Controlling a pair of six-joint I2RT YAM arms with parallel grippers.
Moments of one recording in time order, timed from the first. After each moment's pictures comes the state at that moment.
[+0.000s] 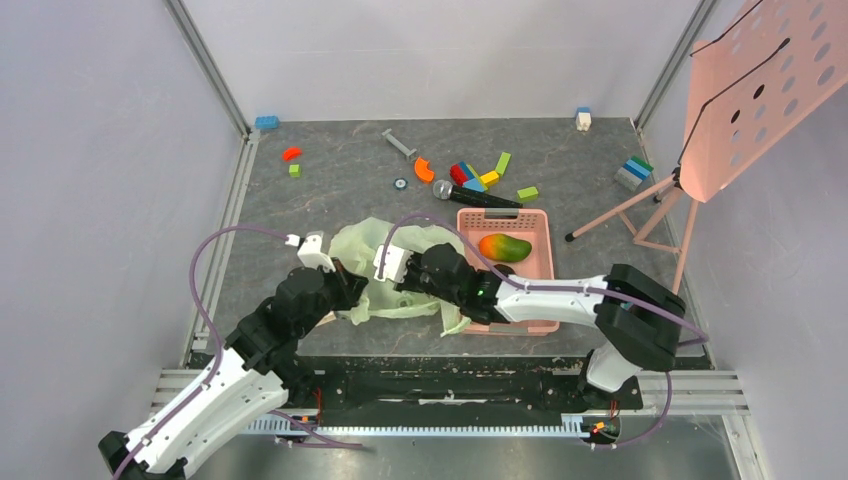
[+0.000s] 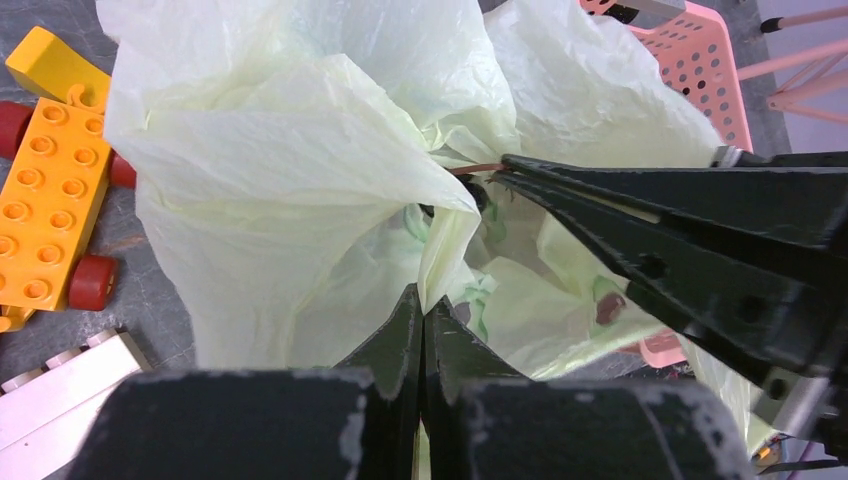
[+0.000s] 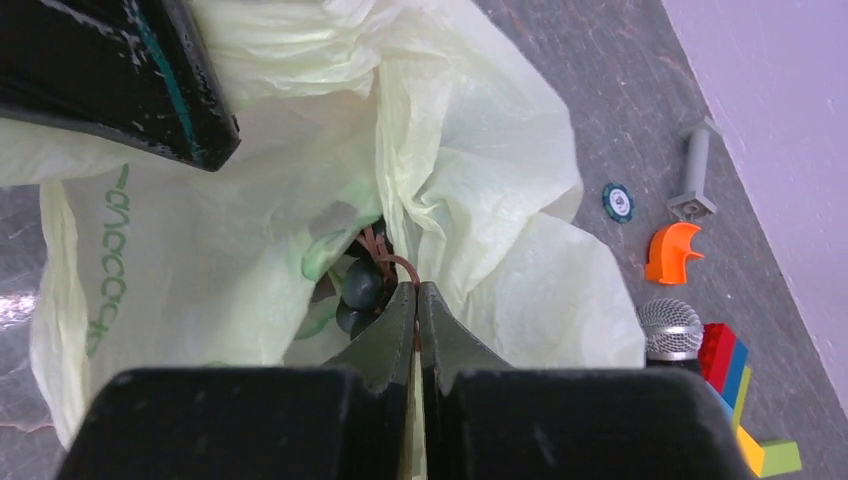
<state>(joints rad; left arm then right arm) -0.70 0.49 0.48 -0.46 -0.23 -0.66 1.10 1.62 0.88 0.40 0.13 -0.49</state>
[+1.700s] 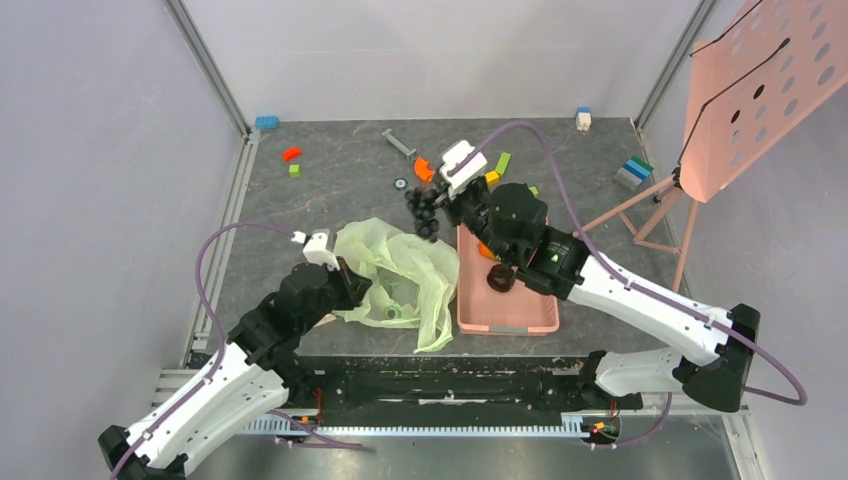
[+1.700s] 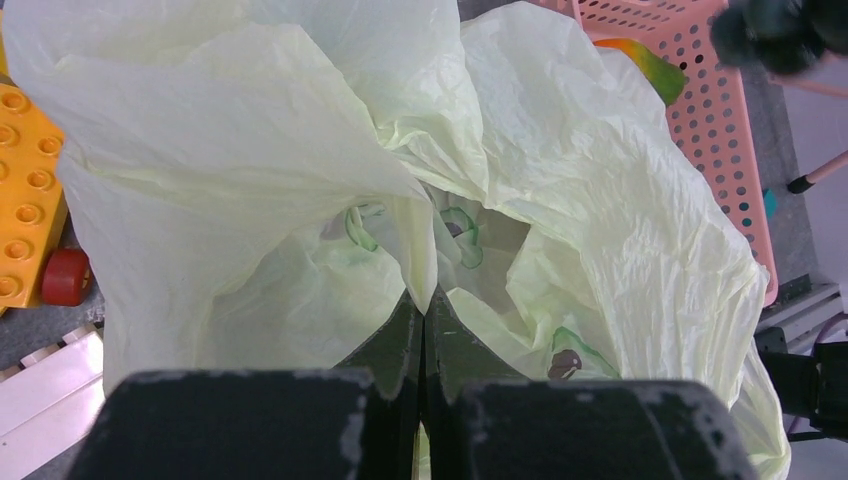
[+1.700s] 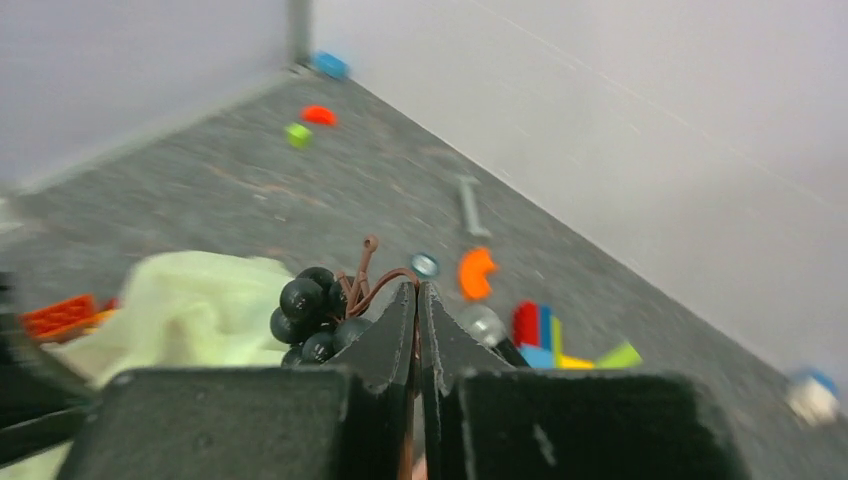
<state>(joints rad) -0.70 0.54 0.51 -0.47 -0.18 -0.67 1.03 1.25 1.22 0.05 0.35 -0.24</state>
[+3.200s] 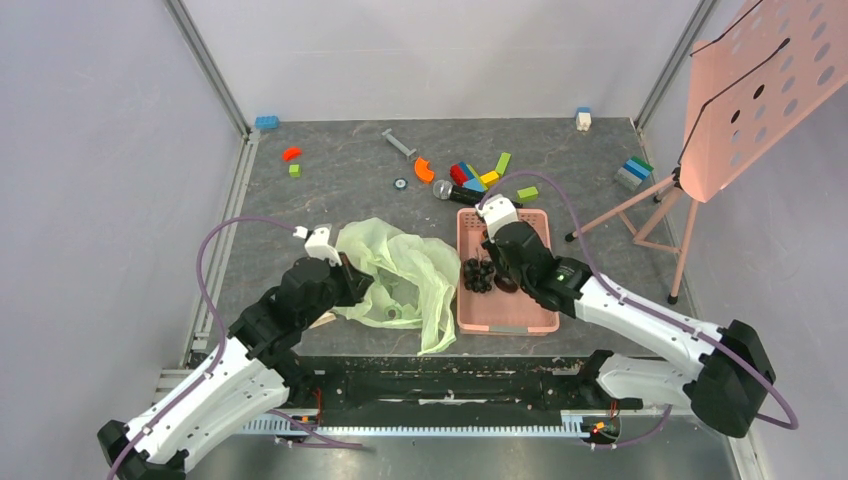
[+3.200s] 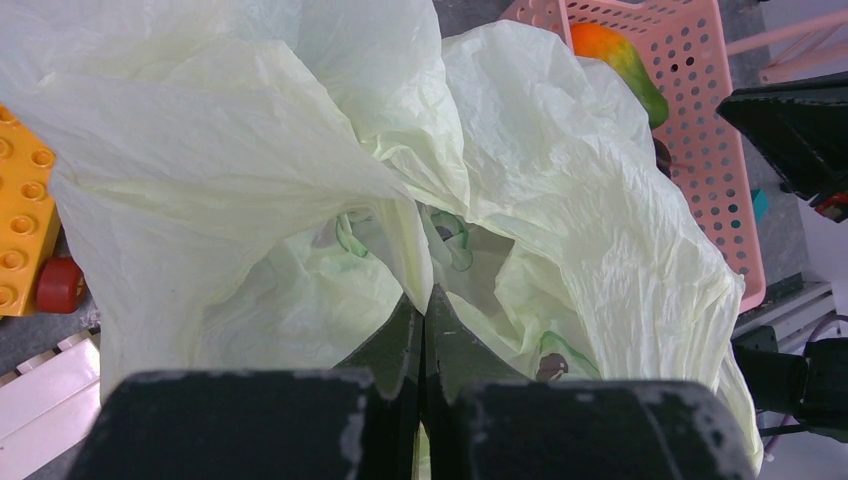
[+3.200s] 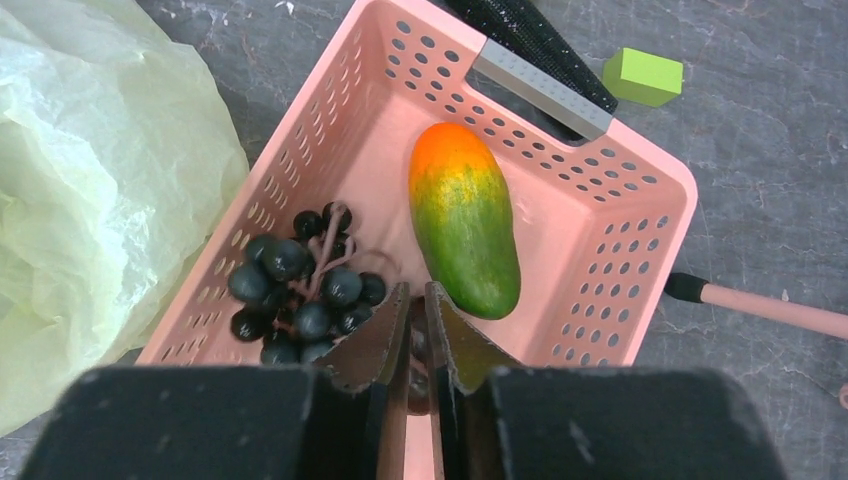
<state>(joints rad) -0.70 0.59 0.55 -0.47 -0.17 -0.66 0.81 1.12 0.76 -0.26 0.42 0.04</state>
